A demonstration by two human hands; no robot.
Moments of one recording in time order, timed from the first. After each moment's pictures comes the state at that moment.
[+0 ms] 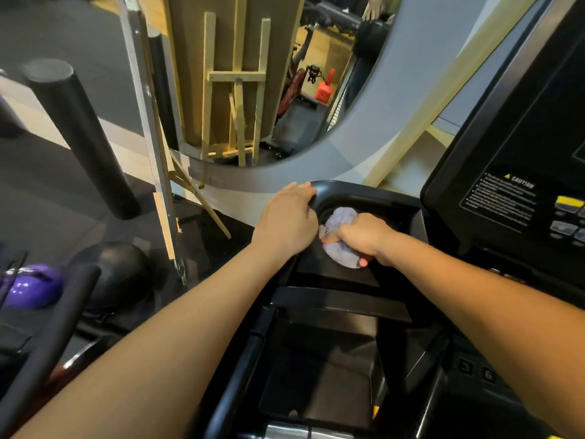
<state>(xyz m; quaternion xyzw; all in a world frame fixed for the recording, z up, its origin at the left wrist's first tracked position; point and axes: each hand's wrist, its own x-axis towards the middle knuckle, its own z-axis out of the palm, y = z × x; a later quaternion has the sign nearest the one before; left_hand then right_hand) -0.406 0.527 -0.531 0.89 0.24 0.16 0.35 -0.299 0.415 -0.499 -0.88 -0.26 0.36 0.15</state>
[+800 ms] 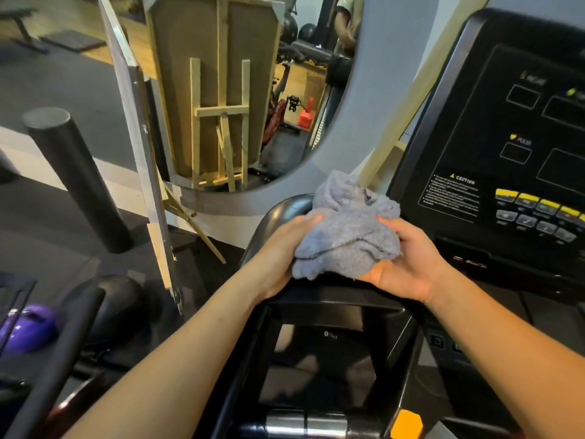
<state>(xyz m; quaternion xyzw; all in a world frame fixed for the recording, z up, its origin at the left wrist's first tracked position) -0.459 0.488 -0.492 0.54 0.12 0.06 0.83 -0.336 0.328 -0.447 -0.46 -0.09 0.58 0.67</state>
